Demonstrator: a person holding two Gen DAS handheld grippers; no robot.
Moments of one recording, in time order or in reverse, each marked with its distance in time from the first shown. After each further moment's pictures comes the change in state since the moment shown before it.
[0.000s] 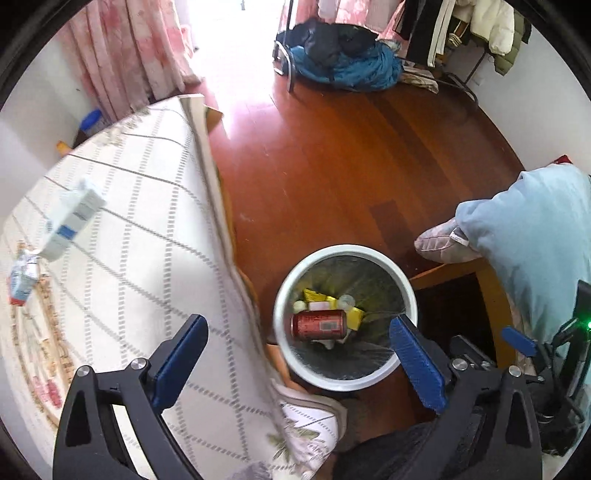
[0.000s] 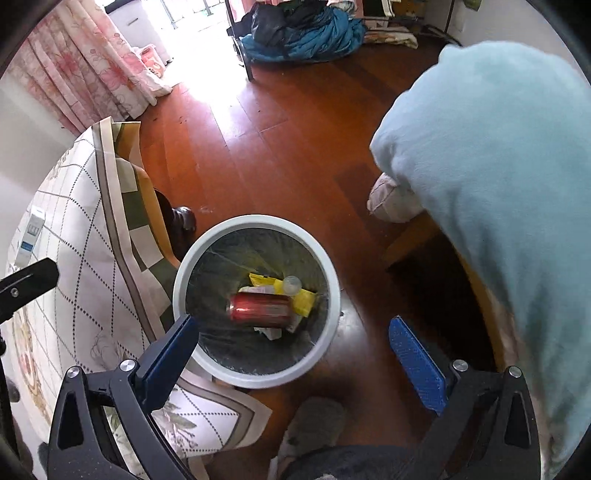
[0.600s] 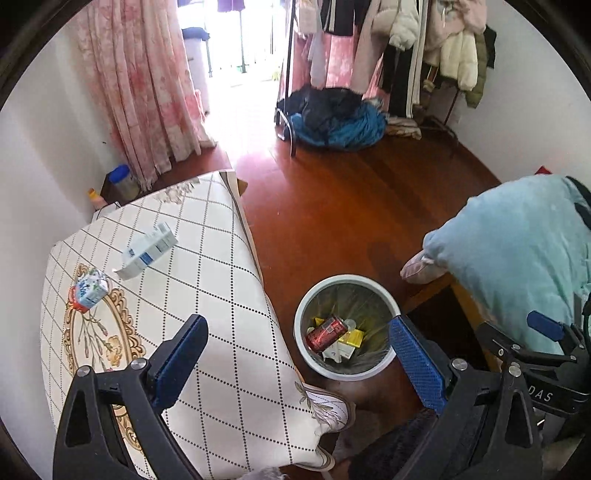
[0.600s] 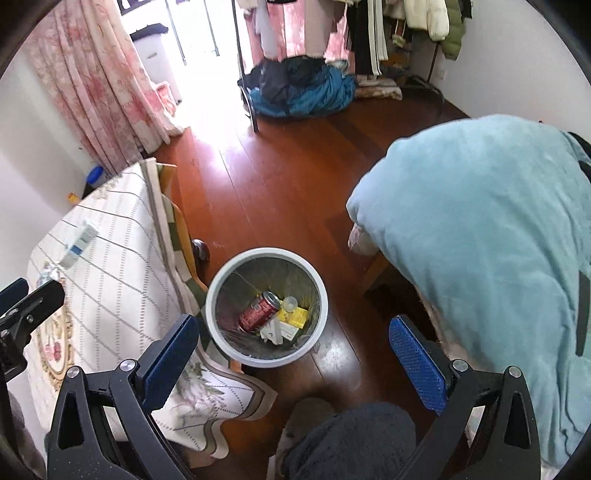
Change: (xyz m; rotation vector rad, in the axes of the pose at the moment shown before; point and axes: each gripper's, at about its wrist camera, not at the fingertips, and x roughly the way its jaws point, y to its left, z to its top) left arm -0.141 0.009 -0.051 0.038 -0.243 0.017; right arm -0.162 0.027 -0.043 -0.023 -0.187 -0.033
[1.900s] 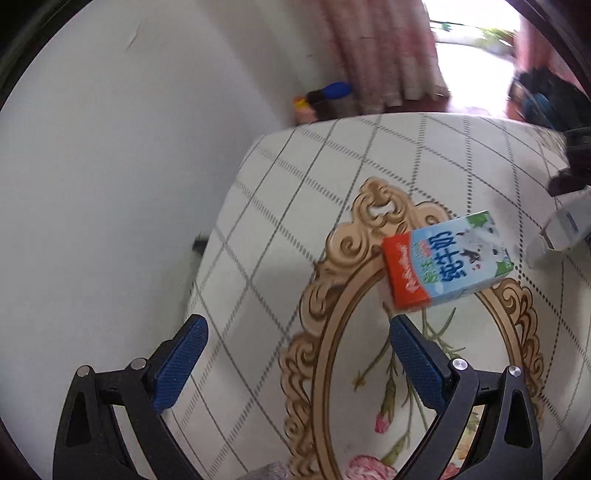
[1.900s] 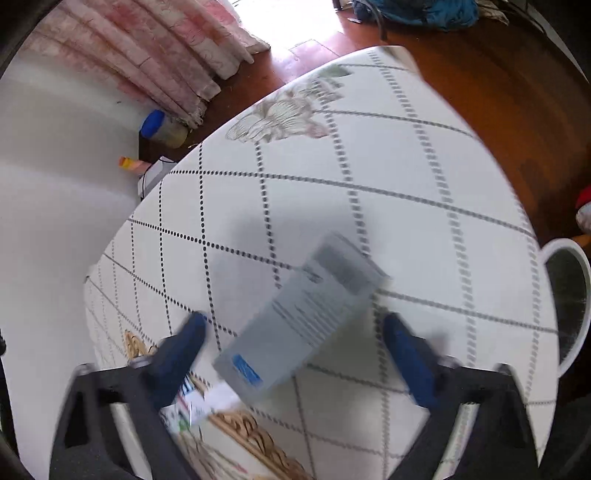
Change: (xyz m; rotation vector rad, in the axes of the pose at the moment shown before) left arm 0.125 0.395 -0.054 -0.267 0.176 0.663; right arm 0.247 0.447 0.101 0.057 0.343 0.260
